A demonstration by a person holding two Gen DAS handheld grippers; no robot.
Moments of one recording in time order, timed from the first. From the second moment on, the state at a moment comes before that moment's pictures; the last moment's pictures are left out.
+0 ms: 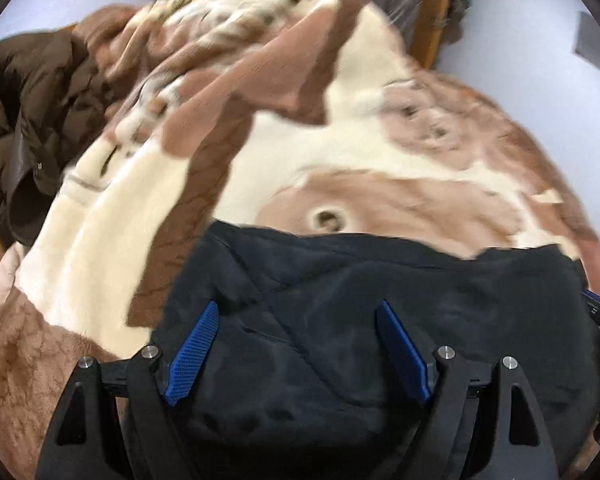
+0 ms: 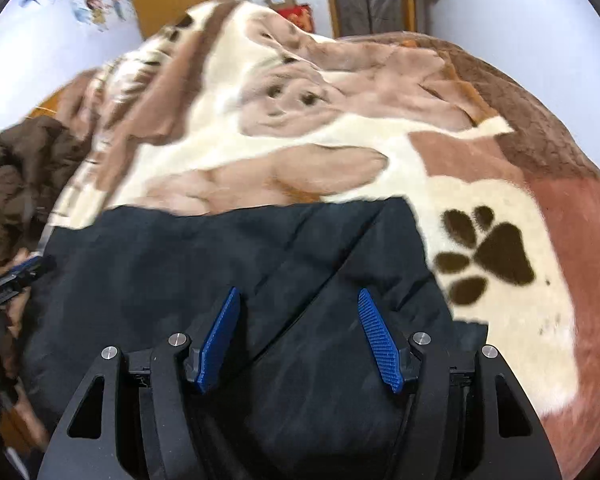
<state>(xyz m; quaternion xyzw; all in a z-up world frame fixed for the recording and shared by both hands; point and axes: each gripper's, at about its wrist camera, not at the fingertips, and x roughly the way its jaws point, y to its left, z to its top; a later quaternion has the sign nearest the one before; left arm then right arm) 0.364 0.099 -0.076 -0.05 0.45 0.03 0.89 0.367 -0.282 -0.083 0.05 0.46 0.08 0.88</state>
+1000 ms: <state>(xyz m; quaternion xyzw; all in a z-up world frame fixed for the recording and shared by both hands) 0.332 -0.005 -0.055 -0.04 0.40 -0.09 0.91 0.330 -0.254 -0.060 0.05 0.42 0.10 0.90</state>
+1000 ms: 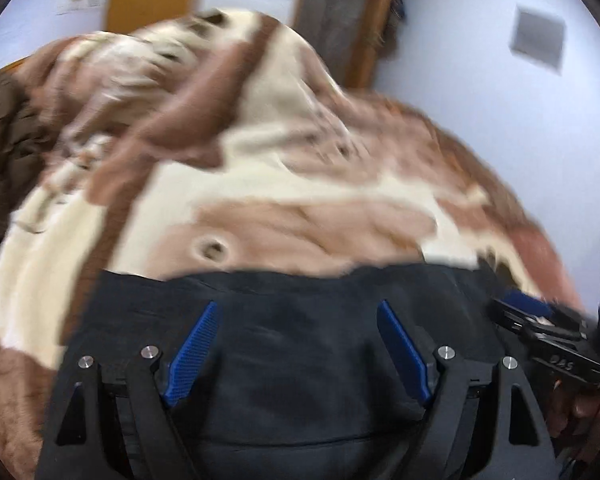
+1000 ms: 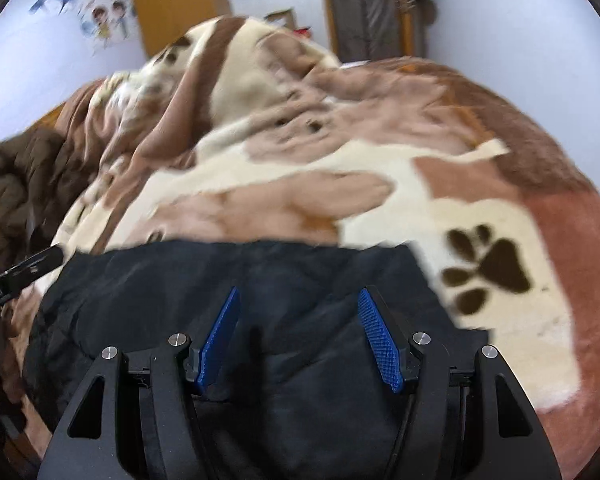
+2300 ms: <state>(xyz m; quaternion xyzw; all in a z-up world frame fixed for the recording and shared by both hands) 0.351 -0.015 -0.087 -0.01 0.45 -0.08 0.89 0.342 -0.257 -0.090 0.03 0.43 0.09 0.90</state>
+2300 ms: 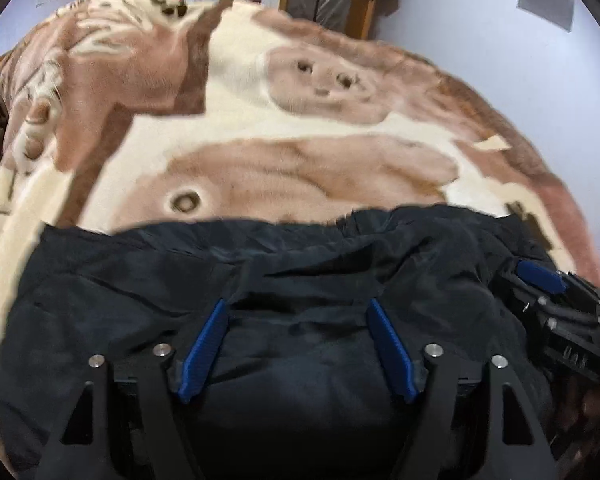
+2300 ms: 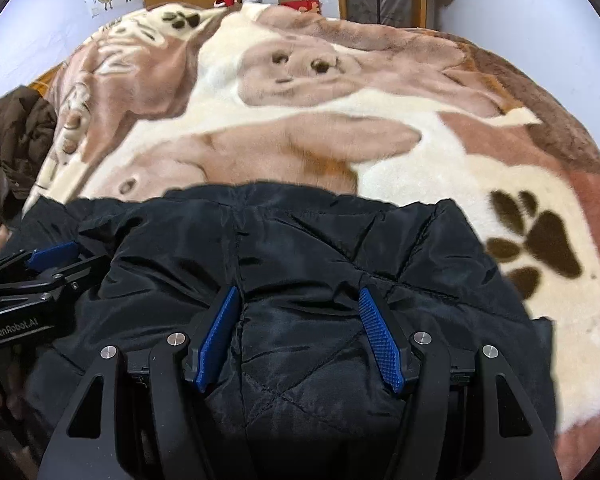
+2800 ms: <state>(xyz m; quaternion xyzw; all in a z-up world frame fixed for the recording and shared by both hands) 0.358 0.100 -0.120 -0.03 0.42 0.03 0.90 0.350 -0.307 -0.125 0.03 0.44 0.02 0.90</state>
